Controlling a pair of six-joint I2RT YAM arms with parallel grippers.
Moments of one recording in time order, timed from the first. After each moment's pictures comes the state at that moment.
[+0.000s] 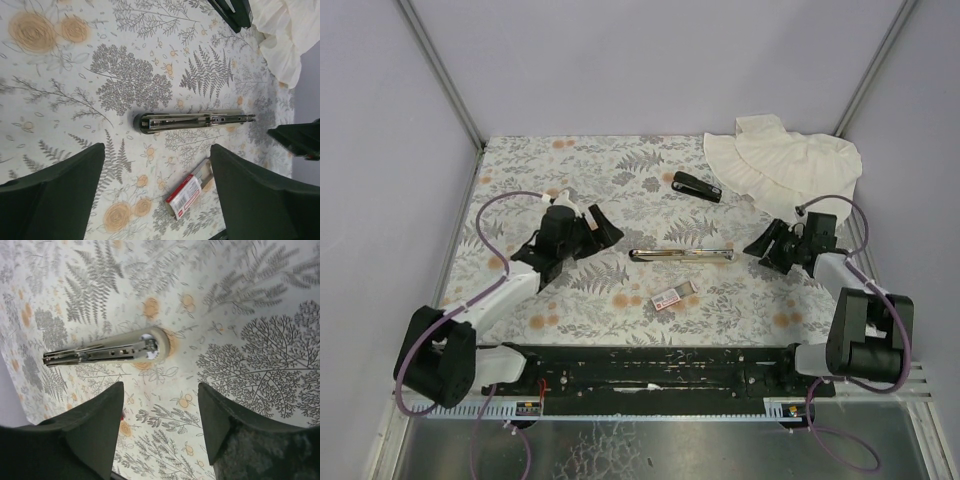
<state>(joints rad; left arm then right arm) -0.40 1.28 0.66 0.07 0.11 -0.79 -0.17 1.39 0.63 -0.18 -0.52 0.48</state>
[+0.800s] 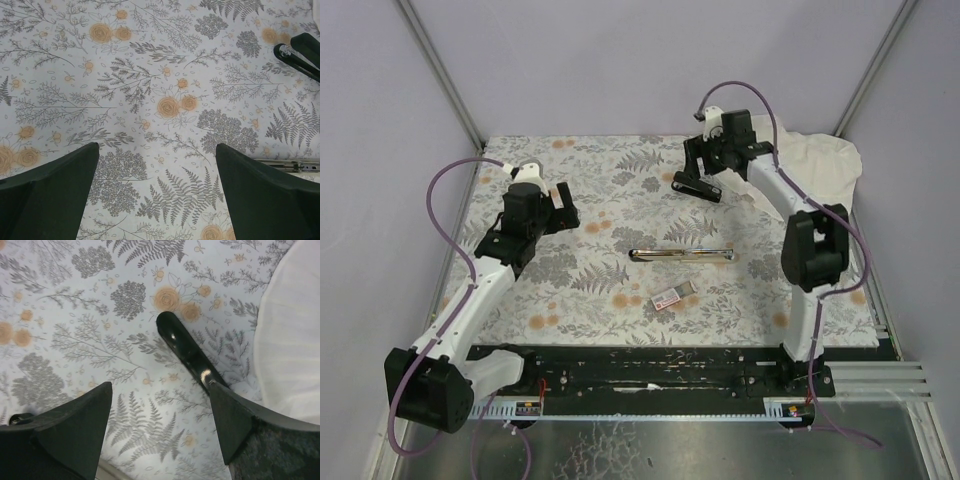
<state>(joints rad) -0.24 1.11 0.90 -0.32 -0.15 -0.34 0.27 2.00 1.71 -0.40 -0.28 -0.08</state>
